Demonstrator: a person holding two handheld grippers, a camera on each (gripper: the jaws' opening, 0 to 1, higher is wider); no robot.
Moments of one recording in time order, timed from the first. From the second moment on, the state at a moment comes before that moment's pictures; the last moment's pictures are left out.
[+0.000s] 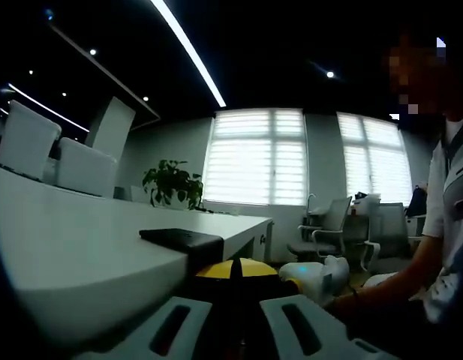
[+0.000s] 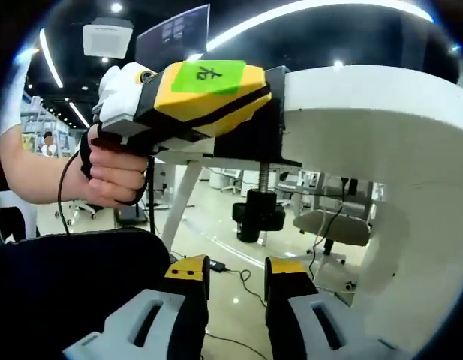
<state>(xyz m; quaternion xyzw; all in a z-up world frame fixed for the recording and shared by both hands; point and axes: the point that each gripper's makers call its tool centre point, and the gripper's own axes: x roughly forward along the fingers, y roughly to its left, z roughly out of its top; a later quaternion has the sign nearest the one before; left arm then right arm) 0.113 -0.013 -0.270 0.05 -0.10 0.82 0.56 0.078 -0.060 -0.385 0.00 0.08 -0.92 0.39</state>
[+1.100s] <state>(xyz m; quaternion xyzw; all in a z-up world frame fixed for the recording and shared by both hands) 0.116 -0.012 -0.272 0.05 -0.10 0.82 0.56 0.052 -0.043 -0.346 -0.01 -0.02 -0.98 0.21</state>
